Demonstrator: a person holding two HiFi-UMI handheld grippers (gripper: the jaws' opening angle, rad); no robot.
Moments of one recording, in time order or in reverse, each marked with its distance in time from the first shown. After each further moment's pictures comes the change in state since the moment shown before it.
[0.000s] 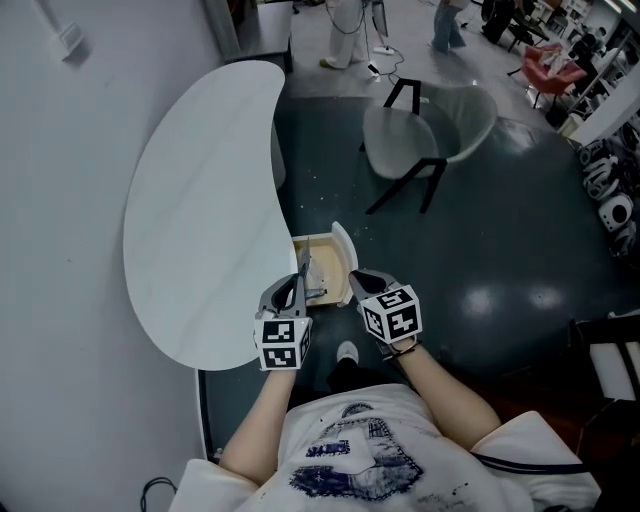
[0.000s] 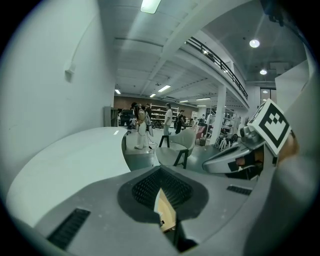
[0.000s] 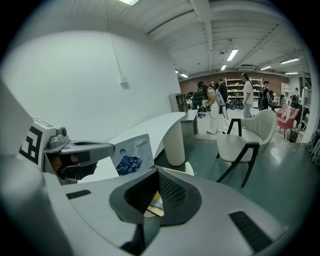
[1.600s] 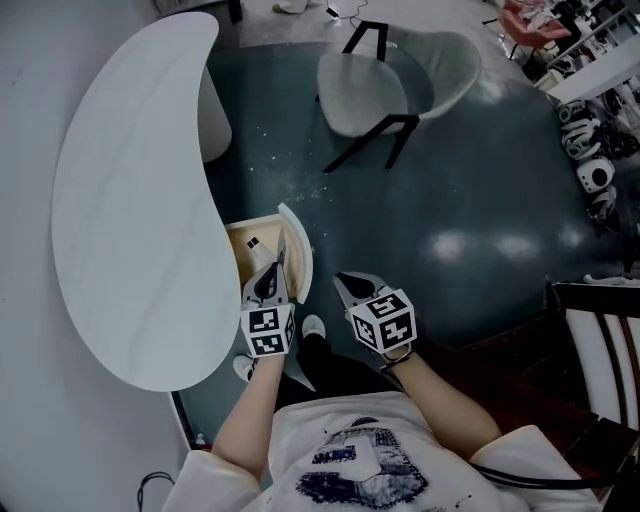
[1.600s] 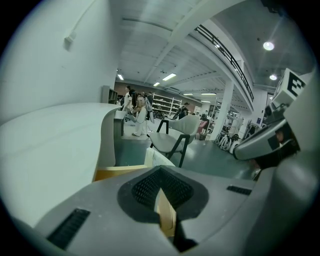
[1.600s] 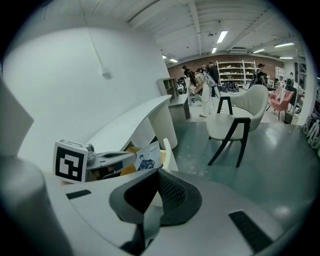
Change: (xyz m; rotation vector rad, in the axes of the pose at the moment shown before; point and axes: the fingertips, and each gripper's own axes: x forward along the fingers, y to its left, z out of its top) left arm 0.146 -0.031 -0.108 -0.098 0.103 -0.015; right arm 0.016 -0.094 -0.074 0.116 0.146 -0.018
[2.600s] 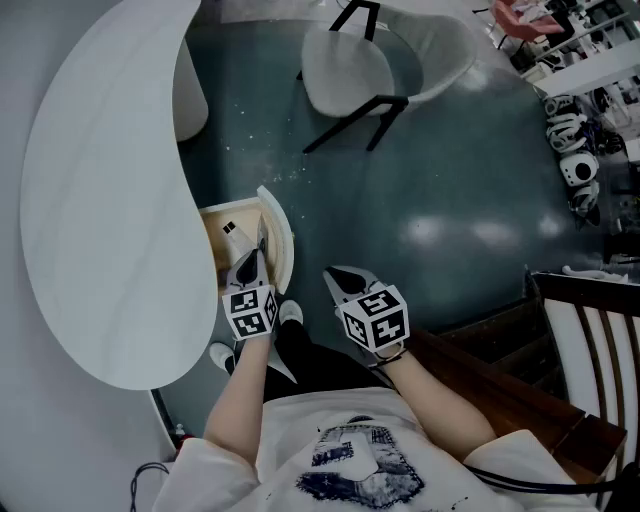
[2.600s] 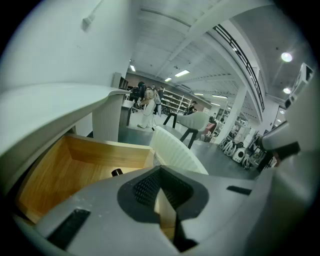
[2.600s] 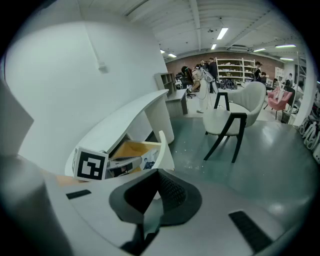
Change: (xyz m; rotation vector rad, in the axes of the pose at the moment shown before) left arm 0.042 0.018 -0.058 -0.152 0.049 0.032; right arm 0.003 -0.014 -0.023 0.002 0.057 -0.032
